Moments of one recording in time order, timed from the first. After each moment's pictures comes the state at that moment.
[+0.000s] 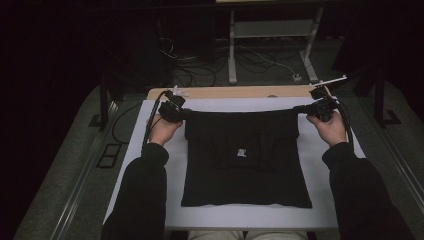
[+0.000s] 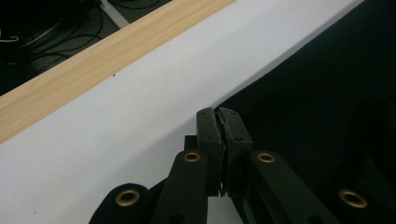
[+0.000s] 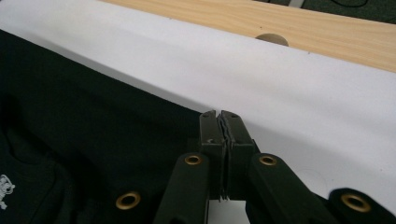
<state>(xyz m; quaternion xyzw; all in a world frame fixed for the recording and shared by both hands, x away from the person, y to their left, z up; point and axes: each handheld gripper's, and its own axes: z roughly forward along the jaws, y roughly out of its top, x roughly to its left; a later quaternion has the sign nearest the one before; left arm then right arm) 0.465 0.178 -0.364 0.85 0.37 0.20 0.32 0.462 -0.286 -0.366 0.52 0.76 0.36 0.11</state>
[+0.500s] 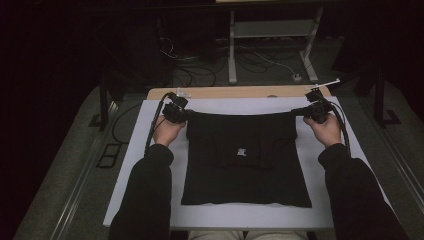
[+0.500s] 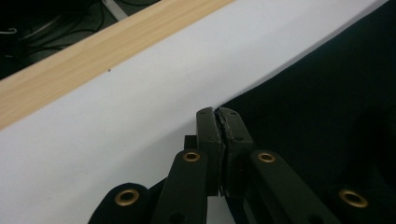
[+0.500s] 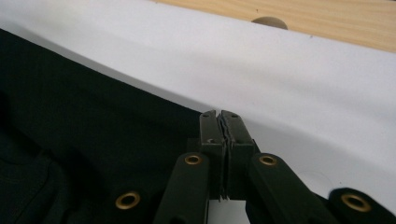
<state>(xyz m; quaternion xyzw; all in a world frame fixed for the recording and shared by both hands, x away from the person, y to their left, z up) 0.479 0.172 -0.387 0.84 0.39 0.19 0.31 0.476 -0.285 -0.390 0.53 0.77 0.35 0.10</state>
